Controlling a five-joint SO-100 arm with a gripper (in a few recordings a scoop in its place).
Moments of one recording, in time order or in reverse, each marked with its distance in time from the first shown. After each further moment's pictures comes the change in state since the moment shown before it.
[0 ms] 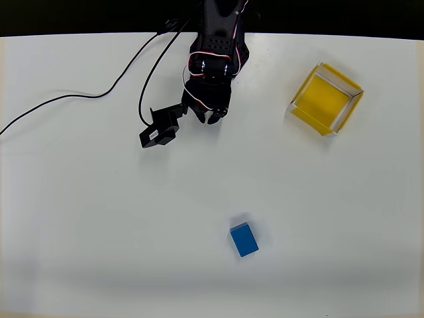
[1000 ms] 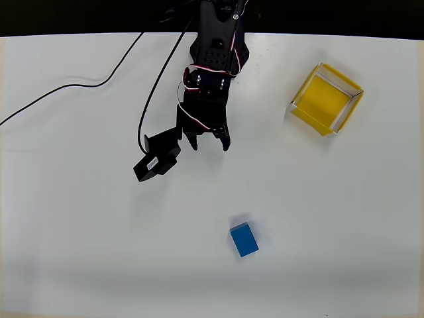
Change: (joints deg) arm 1.1 -41.0 -23.1 -32.6 -11.3
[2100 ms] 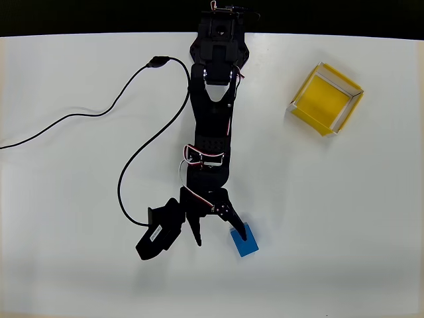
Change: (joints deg) arm -8.3 -69.1 -31.1 -66.7 5.2
